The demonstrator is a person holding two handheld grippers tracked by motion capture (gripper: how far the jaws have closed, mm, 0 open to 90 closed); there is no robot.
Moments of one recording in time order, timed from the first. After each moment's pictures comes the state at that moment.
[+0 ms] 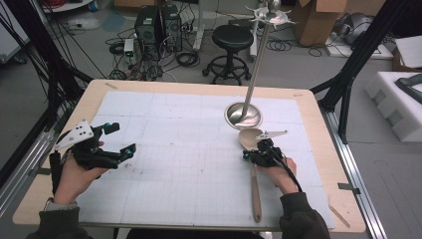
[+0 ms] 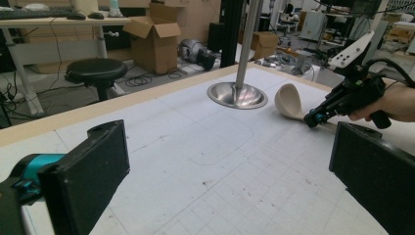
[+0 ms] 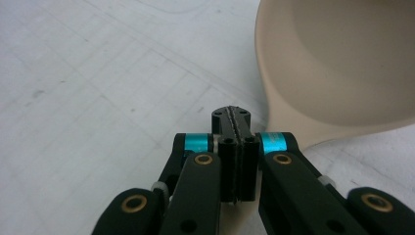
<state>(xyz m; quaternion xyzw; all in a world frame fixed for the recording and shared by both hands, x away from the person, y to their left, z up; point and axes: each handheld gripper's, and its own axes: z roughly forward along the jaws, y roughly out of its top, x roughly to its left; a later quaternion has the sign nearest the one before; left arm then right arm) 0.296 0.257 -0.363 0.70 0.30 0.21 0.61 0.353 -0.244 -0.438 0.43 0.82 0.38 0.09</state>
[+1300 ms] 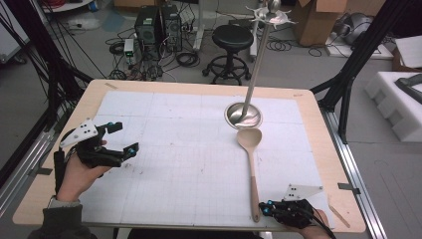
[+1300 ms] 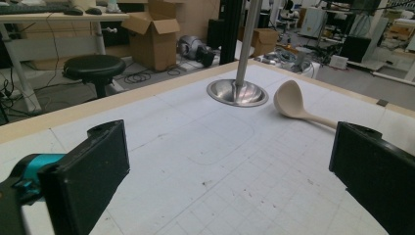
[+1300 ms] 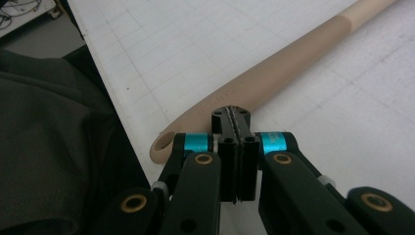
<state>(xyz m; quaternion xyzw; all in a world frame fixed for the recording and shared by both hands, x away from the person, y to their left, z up) 0.302 0.252 -0.365 0.71 0.30 0.20 0.61 0.204 -0.300 -0.451 0.31 0.85 0.44 0.03</state>
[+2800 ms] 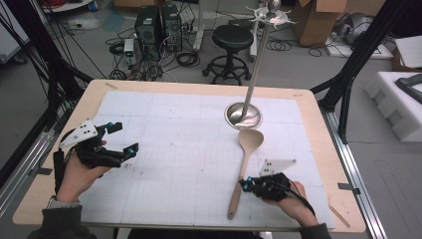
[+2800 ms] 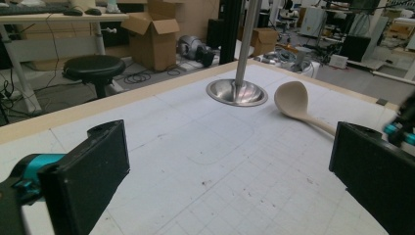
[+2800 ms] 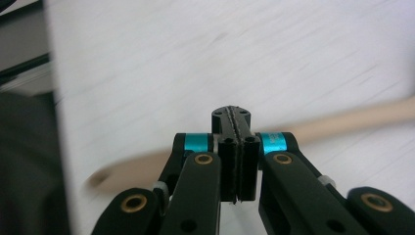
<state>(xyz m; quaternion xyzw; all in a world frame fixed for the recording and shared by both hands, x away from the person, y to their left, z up) 0.300 0.252 -0.364 0.71 0.30 0.20 0.61 0.272 -0.243 -0.417 0.26 0.86 0.43 0.06</state>
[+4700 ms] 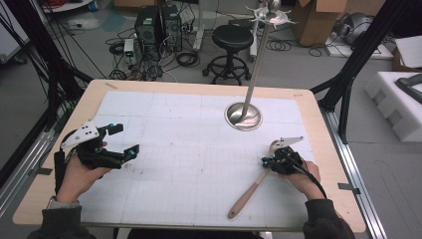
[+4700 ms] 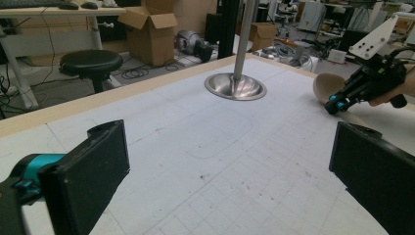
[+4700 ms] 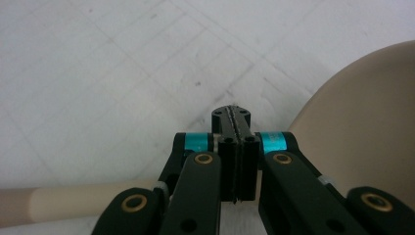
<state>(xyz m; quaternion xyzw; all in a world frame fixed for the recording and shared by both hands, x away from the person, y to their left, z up) 0.300 0.252 -0.367 0.72 0.30 0.20 0.60 0.331 -0.297 -0.434 0.38 0.86 0.31 0.13</state>
